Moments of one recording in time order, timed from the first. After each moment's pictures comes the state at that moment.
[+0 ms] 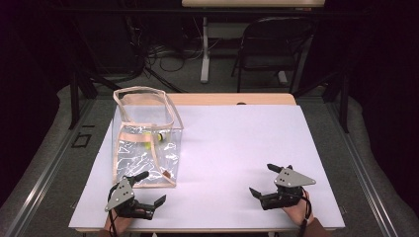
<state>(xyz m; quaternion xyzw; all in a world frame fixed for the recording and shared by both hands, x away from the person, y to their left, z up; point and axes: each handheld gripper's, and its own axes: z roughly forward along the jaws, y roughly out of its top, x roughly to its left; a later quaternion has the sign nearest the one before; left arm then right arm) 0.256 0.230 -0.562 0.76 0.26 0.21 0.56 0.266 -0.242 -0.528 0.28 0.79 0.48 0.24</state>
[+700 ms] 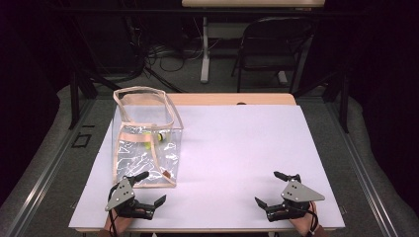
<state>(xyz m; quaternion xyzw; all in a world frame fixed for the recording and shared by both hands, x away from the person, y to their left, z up) 0.257 0.230 -0.563 0.76 0.26 0.21 0.56 0.238 -0.254 -0.537 0.27 0.78 0.49 0.27</state>
